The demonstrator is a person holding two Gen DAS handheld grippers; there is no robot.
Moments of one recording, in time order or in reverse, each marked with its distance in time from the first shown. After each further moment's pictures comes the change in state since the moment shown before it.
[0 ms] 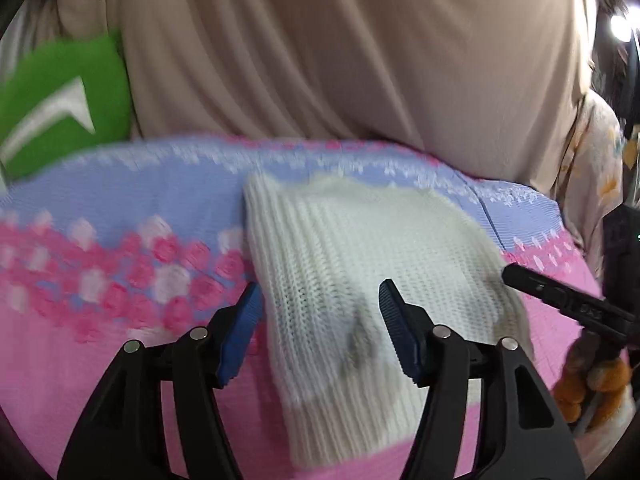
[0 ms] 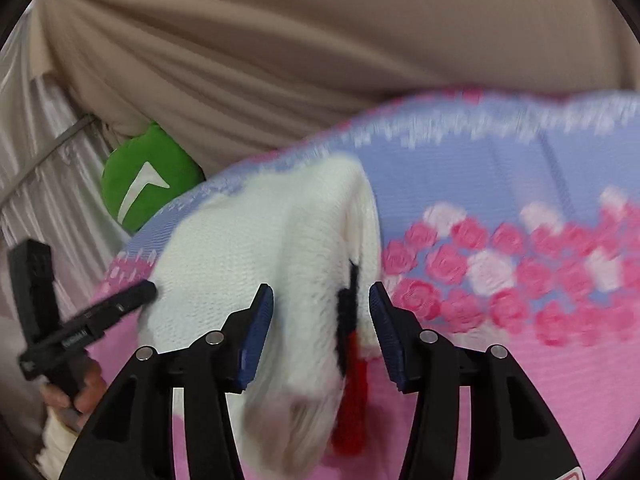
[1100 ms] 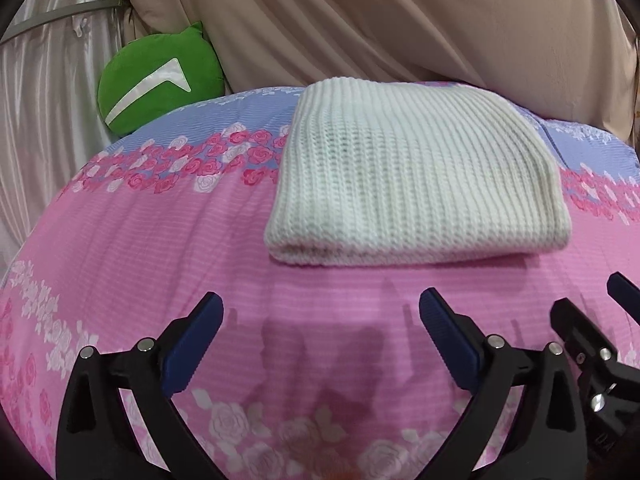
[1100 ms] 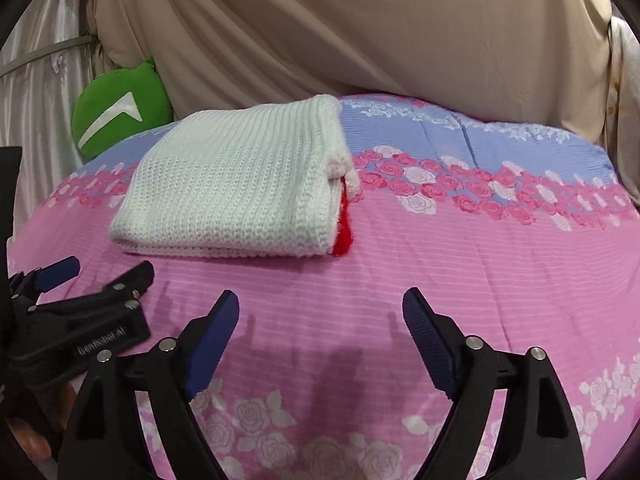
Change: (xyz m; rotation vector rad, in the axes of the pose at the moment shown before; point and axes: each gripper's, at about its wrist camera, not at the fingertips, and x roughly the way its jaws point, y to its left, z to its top) left arm -0.018 -0.072 -0.116 -0.041 0.101 0.416; right arm -0.040 0.044 -0.125 -0.132 0.003 -0.318
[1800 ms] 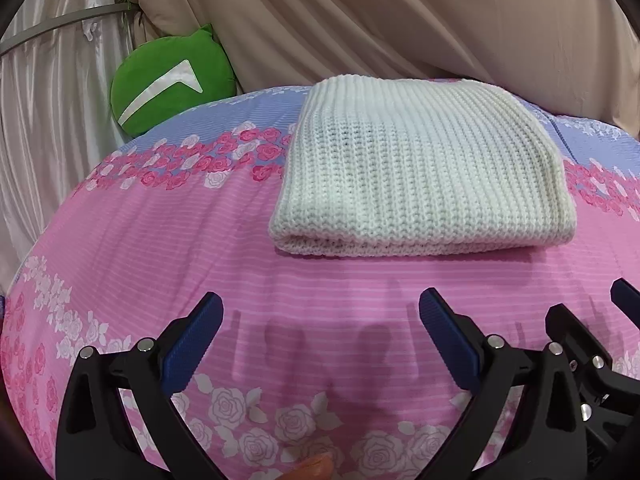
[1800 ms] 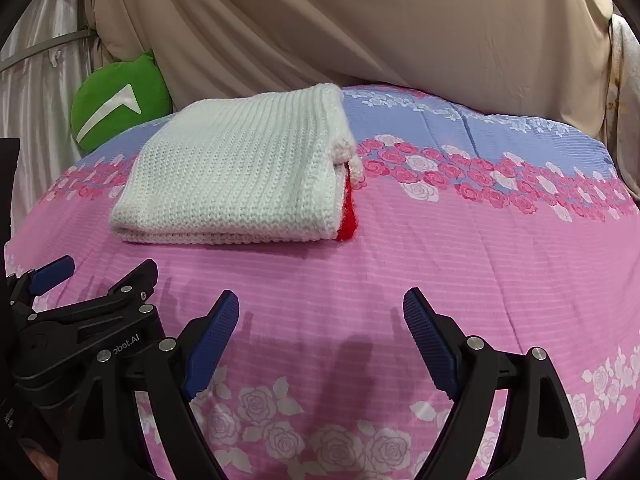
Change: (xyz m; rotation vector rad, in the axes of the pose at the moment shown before) left arm -0.004 -0.005 -0.004 -0.003 -0.001 0.058; right arm 0.004 -0.002 -0.003 0.013 0.029 -0.012
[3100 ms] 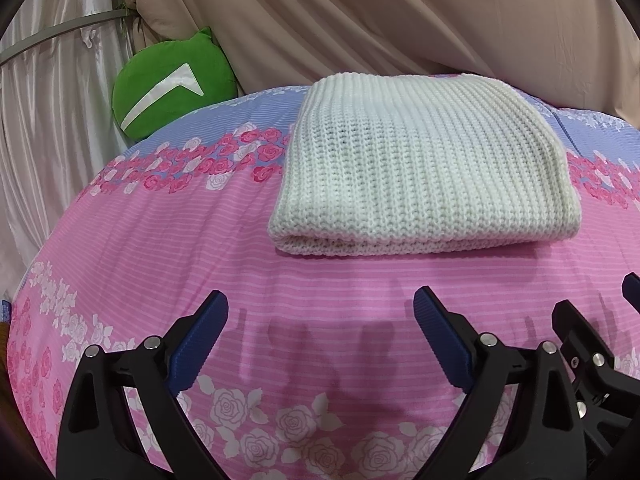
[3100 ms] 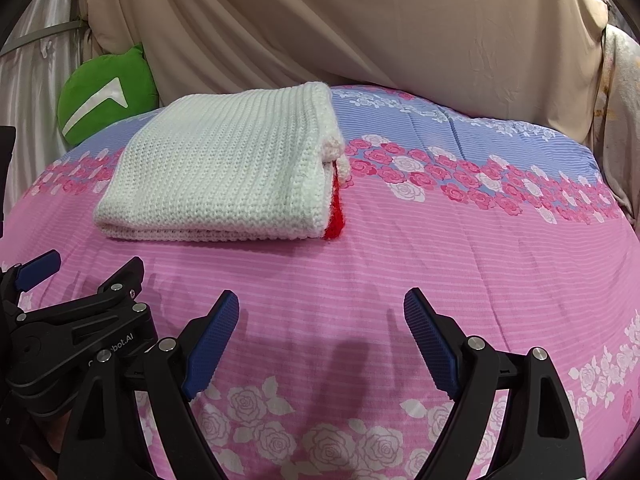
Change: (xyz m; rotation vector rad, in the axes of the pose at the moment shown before) left arm 0.001 0.000 0.000 0.018 -0.001 0.016; right arm -0.003 0.008 -0.002 -0.009 -0.003 -0.070
